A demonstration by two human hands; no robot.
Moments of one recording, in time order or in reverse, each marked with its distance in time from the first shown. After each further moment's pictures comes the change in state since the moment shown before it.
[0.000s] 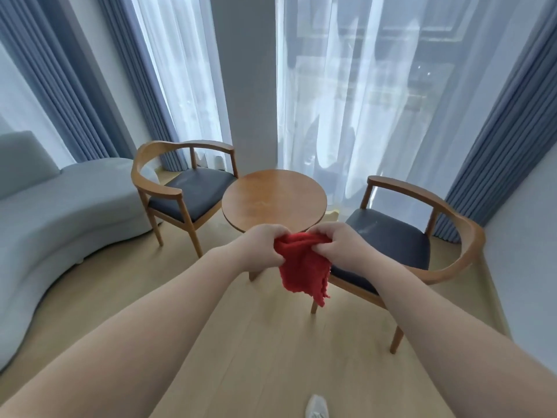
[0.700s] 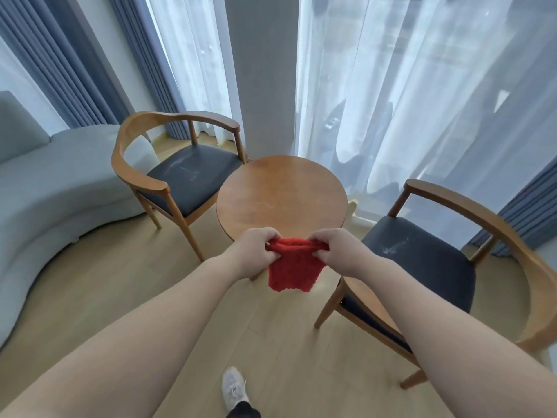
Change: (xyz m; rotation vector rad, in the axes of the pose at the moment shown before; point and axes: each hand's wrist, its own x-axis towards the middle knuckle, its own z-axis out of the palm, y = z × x) left_hand 0.245 -0.101 -0.017 -0.117 0.088 -0.168; right_hand 0.278 0.115 -0.043 -0.284 -0.252 0.008
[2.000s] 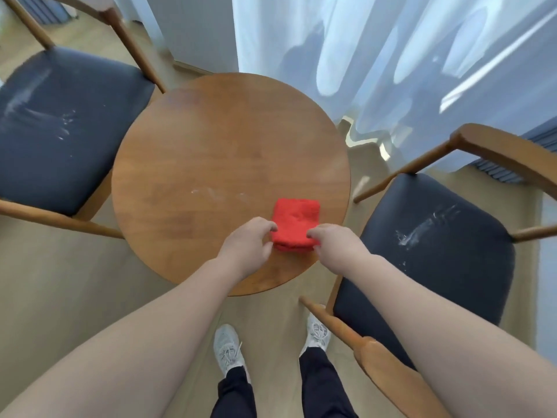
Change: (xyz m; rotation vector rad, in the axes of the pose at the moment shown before) left_hand 0.360 -0.168 0.134 0.069 -0.275 -0.042; right_hand 0.305 0.232 0.057 -0.253 -0.281 0.320
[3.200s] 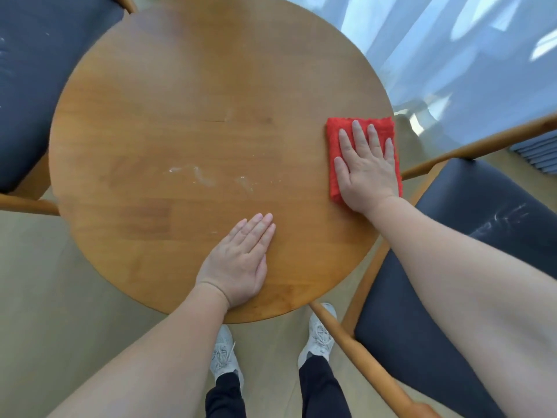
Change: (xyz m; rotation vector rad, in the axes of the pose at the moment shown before) left_hand 0.037 -0.104 0.087 0.398 0.225 0.304; right_hand 0.172 0.062 0.018 -0.195 0.387 0.118
